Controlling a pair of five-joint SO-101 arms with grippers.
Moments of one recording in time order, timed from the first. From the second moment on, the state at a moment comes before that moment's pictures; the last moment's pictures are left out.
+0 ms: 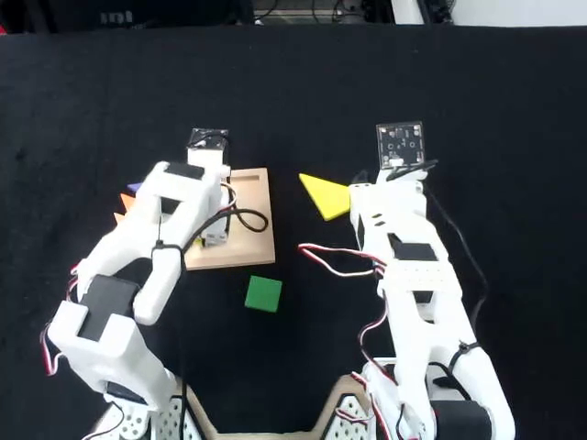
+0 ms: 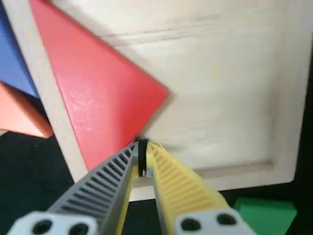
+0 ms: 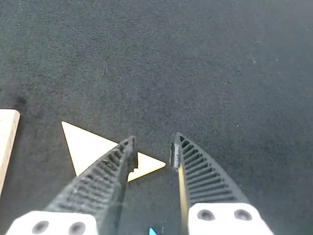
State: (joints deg) left arm 7.2 10.7 22.7 61.8 7.0; right arm 0.6 -30.2 65.8 9.5 6.3
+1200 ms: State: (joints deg) left arm -18.4 -22.6 51.7 35.4 11.1; right arm -11.3 -30.2 55.8 27.4 4.9
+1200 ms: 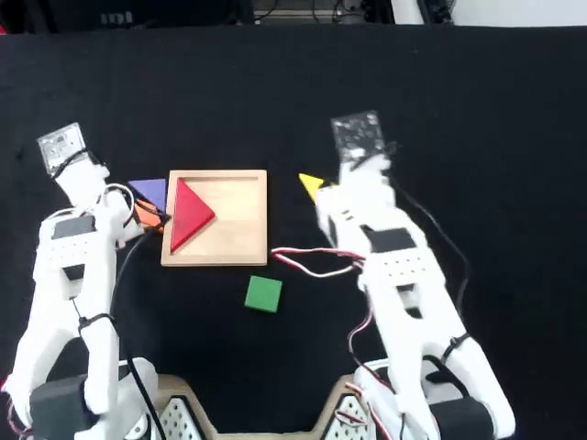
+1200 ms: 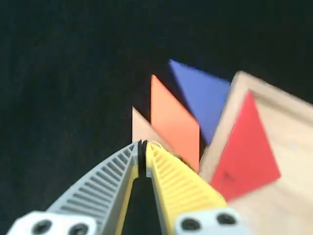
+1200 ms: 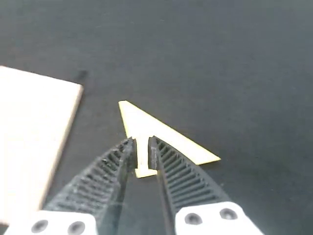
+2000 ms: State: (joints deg) left arm -22.0 -16.7 53.9 25.1 16.0; right arm -29.6 23.4 -2.8 65.6 -14.1
